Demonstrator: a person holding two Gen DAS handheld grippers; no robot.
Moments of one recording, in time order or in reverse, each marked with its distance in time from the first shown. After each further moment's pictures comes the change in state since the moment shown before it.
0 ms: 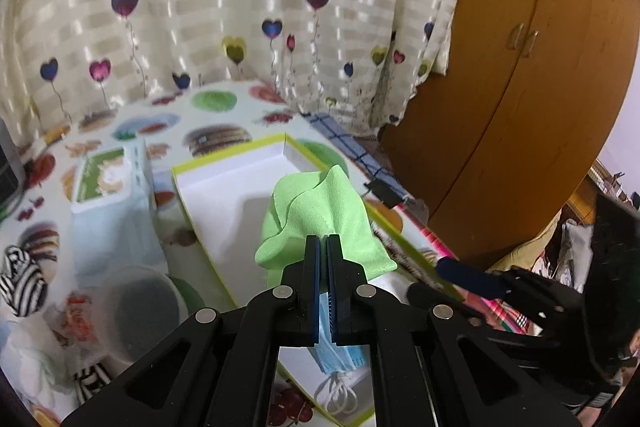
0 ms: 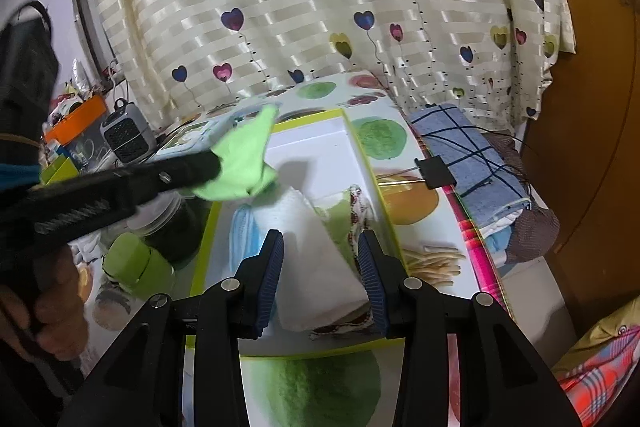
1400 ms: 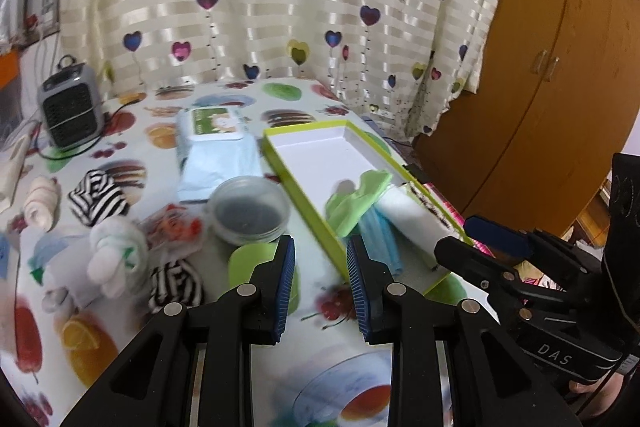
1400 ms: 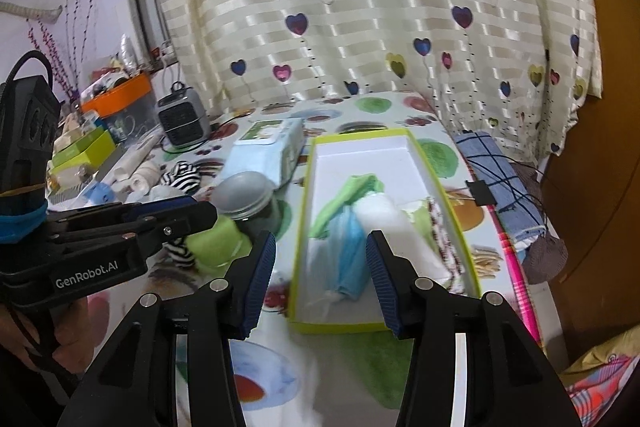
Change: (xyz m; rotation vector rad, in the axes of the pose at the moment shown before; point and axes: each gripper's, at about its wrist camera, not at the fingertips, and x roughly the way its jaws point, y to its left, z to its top) left arm -0.102 0.035 -0.062 -0.110 -0.056 0.119; right arm -0.044 0.079 -0.009 -0.148 -0.021 0.078
